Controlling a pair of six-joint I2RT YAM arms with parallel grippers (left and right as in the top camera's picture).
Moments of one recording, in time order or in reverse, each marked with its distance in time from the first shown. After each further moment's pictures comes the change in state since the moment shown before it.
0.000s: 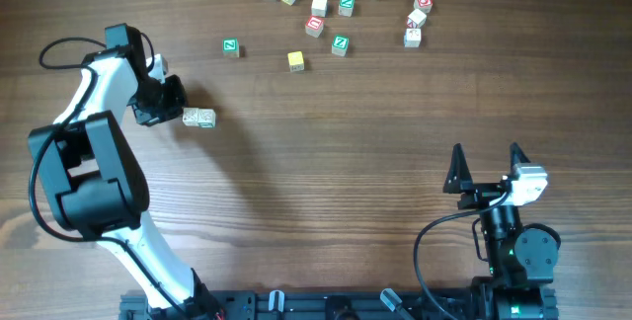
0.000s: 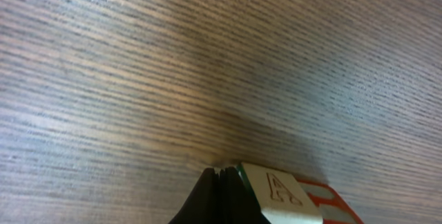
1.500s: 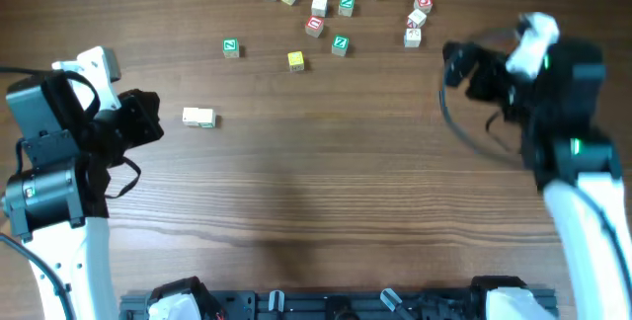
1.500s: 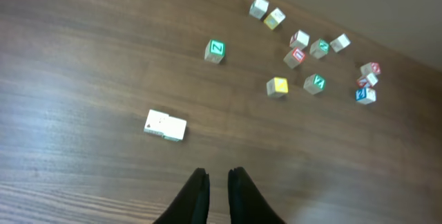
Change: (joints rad) left arm 0.039 -0.976 -0.215 -0.084 0.188 -0.029; right arm 0.002 1.192 1.080 -0.427 -0.230 0.215
